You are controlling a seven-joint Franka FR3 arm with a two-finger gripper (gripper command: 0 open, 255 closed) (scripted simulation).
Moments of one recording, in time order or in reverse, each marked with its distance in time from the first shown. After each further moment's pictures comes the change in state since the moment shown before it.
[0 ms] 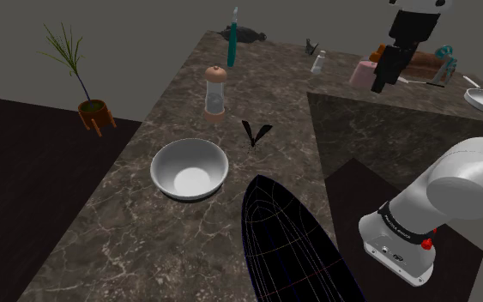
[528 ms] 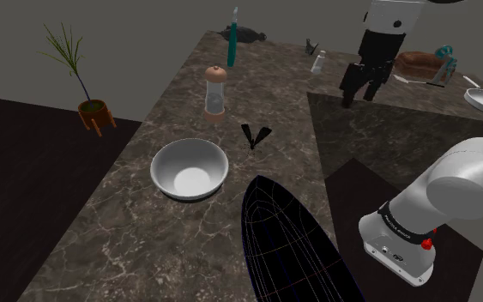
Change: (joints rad) arm -0.004 0.060 0.149 -0.056 0.126 0.105 0.252
